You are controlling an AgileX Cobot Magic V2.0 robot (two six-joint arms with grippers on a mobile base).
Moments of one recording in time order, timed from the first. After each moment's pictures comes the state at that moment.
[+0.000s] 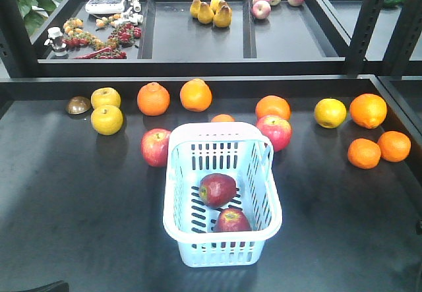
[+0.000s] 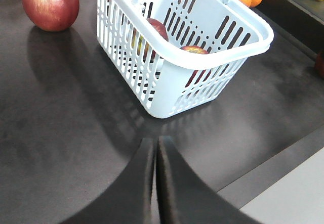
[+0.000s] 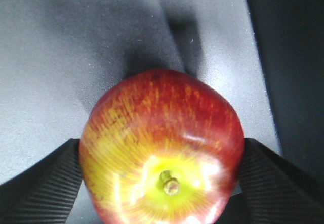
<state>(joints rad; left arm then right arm) -0.16 0.55 -0.02 1.69 -0.43 -1.83 -0.46 1.99 -1.04 -0.12 0.78 -0.01</state>
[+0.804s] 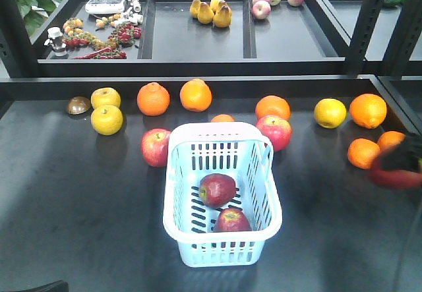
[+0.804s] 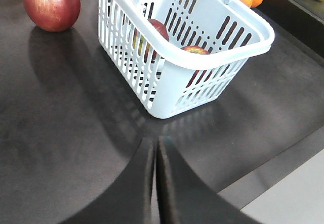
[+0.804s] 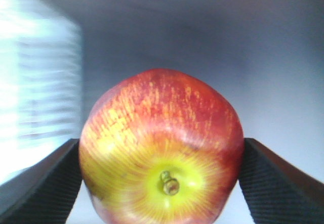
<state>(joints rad) -0.16 0.55 -0.02 1.69 -0.43 -1.83 -0.33 1.46 -1.04 0.62 0.94 -0.67</state>
